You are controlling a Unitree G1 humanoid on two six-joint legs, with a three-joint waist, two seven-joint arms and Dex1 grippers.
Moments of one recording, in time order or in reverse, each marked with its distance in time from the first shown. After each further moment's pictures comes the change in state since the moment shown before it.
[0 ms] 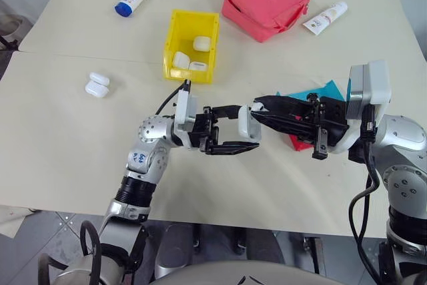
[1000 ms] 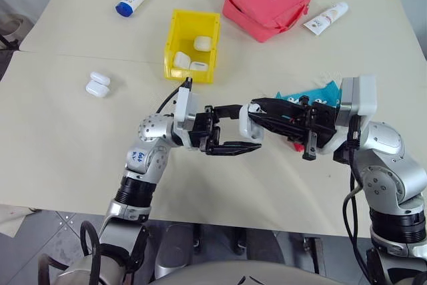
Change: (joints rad) left arm -0.001 -0.010 0.011 -0.053 -0.010 0.080 0.000; right arm 0.061 0.075 0.088 0.129 -0.112 -0.246 0.092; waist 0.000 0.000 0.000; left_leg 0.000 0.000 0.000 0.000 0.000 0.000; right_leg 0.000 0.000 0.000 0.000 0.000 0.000
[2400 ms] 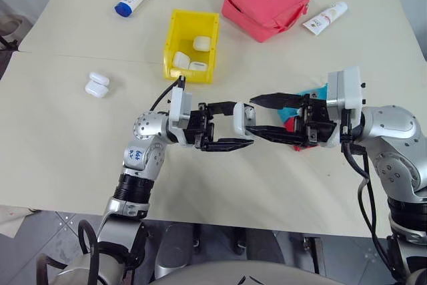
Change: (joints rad) left arm -0.020 0.008 0.044 0.081 0.034 -0.083 -0.036; right arm -0.120 -0.152 0.045 0.013 -0.029 0.109 0.031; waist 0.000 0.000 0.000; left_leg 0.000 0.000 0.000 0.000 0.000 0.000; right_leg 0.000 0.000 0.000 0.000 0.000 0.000
